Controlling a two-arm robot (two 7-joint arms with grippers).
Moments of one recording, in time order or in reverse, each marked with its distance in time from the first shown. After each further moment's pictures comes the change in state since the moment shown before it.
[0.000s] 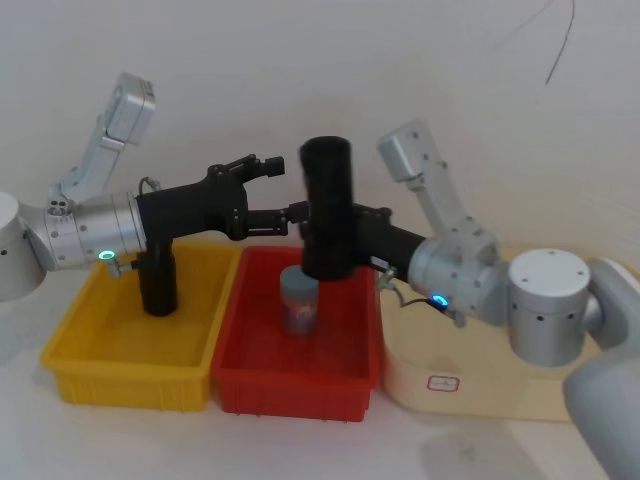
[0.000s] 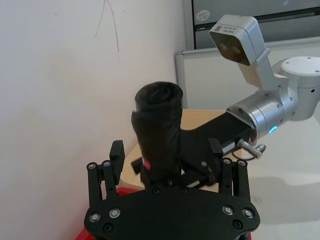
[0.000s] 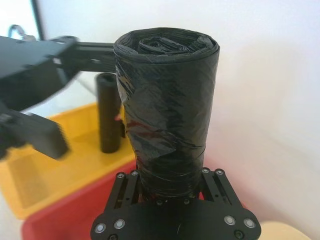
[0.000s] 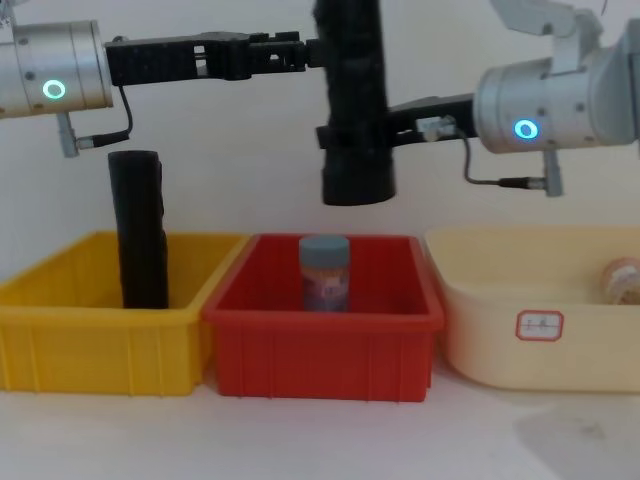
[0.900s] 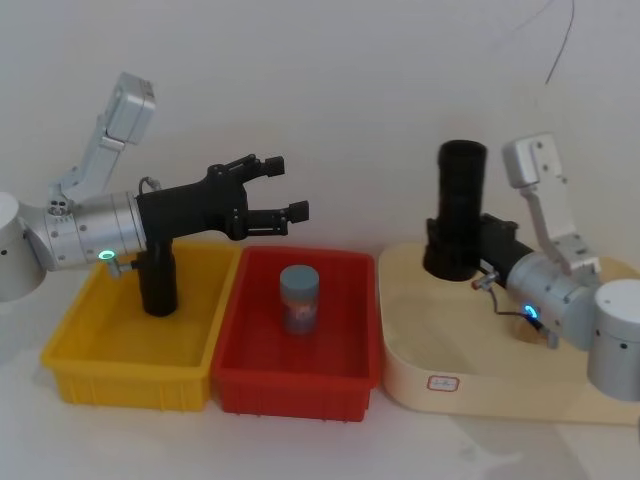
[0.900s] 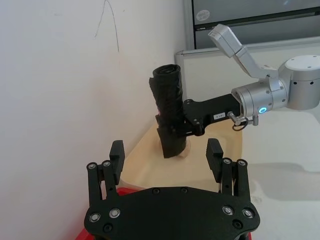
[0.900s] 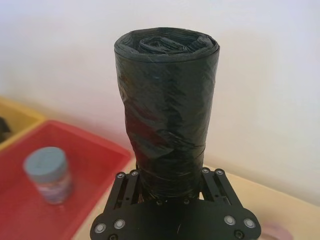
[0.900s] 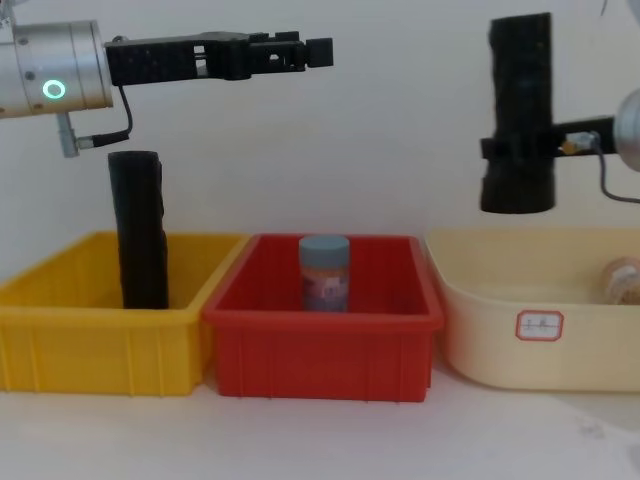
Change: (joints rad) left arm 0.000 0.000 0.000 0.000 0.000 0.000 0.000; right arm -0.139 0.066 0.177 -0.130 -0.011 0.110 -0.263
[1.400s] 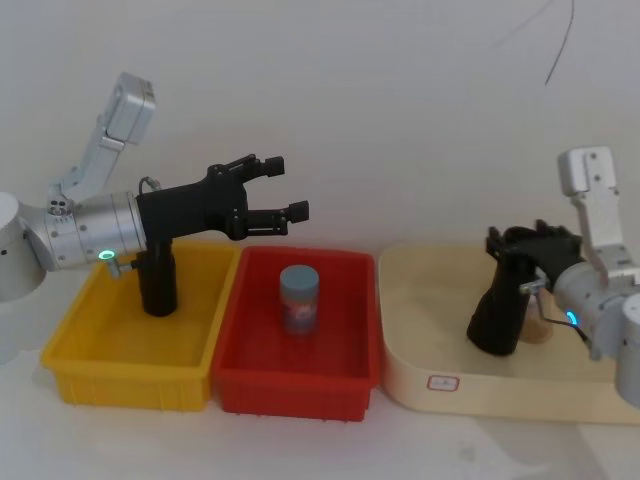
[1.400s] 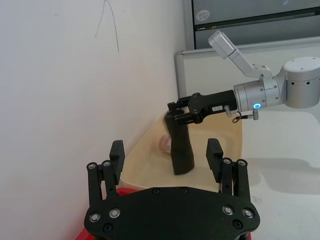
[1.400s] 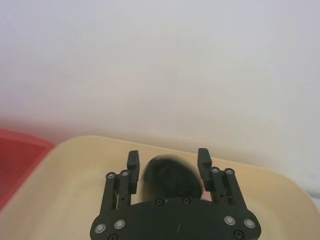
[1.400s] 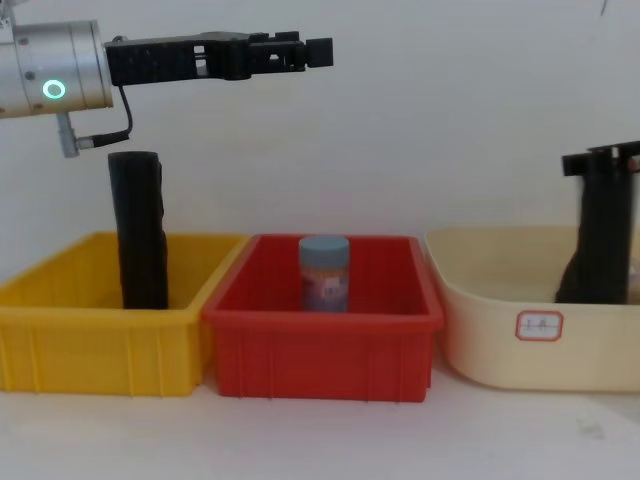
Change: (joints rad) left arm 0.000 0.000 0.000 0.000 0.000 0.000 0.000; right arm -0.041 0.000 0.083 -0.011 -0.040 0.052 -0.167
